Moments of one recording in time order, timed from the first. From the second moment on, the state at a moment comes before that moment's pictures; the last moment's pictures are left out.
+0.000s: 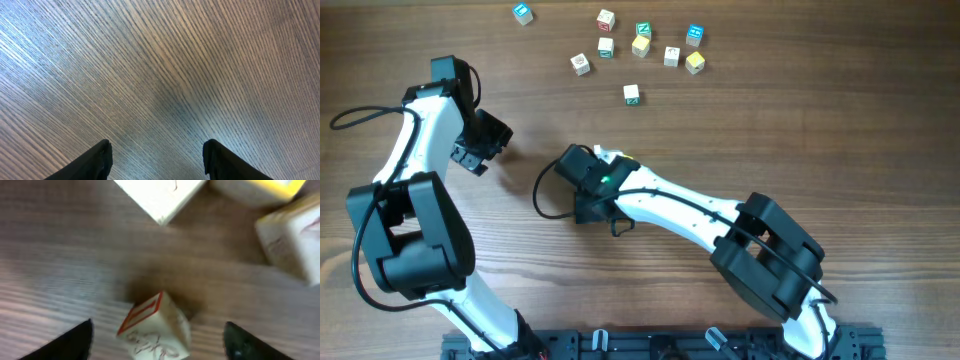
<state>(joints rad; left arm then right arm) 0.19 1.93 1.40 -0.95 -0.02 -0.78 0.96 2.09 1.50 -0.76 0.03 0.85</state>
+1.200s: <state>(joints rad) 0.19 1.93 1.40 -0.95 -0.02 -0.78 0.93 2.09 1.50 -0.74 -0.06 0.67</state>
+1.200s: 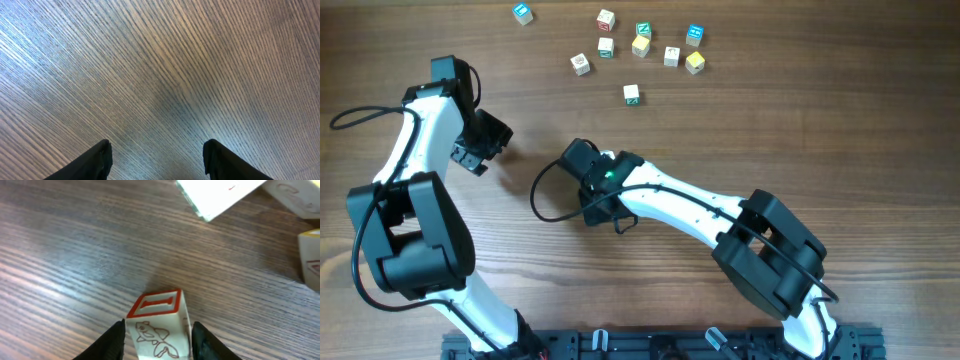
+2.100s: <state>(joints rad) 0.19 1.93 1.40 -0.95 -0.02 -0.78 0.93 2.09 1.50 -0.76 -0.04 0.76</state>
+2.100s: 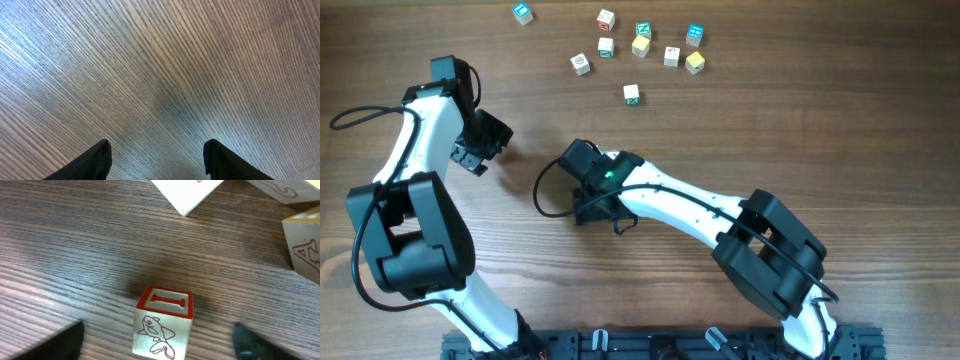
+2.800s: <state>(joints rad) 0.19 1.93 1.40 -0.95 -0.02 -0.78 0.93 2.09 1.50 -0.74 0.04 0.88</state>
